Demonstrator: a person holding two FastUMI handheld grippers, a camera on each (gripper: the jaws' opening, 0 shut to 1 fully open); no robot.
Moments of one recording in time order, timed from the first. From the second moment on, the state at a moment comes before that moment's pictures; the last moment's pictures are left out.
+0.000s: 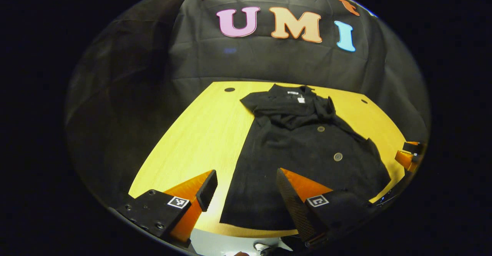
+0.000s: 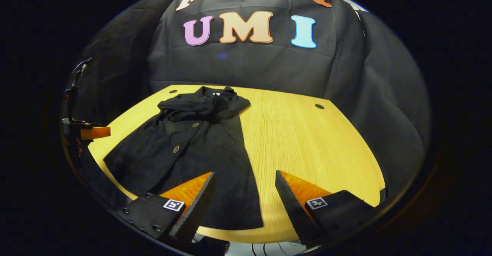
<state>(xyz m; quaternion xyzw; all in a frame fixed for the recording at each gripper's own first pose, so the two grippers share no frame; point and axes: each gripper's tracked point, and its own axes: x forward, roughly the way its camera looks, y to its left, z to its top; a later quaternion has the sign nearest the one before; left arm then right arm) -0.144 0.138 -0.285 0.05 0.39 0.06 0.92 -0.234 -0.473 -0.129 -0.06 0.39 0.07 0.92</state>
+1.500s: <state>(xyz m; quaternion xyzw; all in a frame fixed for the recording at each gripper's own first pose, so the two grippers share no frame) -0.192 0.138 -0.354 -0.01 0.45 -0.01 0.90 -0.286 -0.451 -0.208 -0.04 0.50 0.07 0.86</state>
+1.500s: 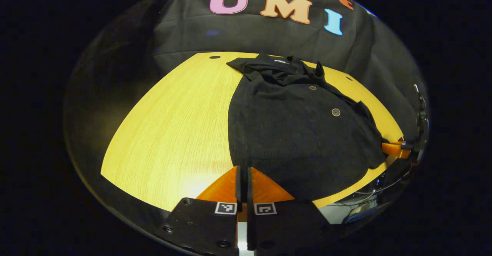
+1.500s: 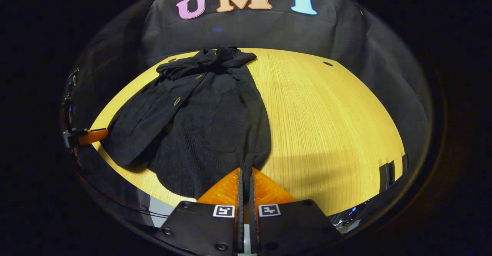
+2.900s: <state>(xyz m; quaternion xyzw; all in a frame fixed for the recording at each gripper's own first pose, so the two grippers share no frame) -0.012 0.099 -0.220 -0.03 0.32 0.00 0.95 -0.117 -0.408 -0.051 0.02 0.34 0.18 0.92</state>
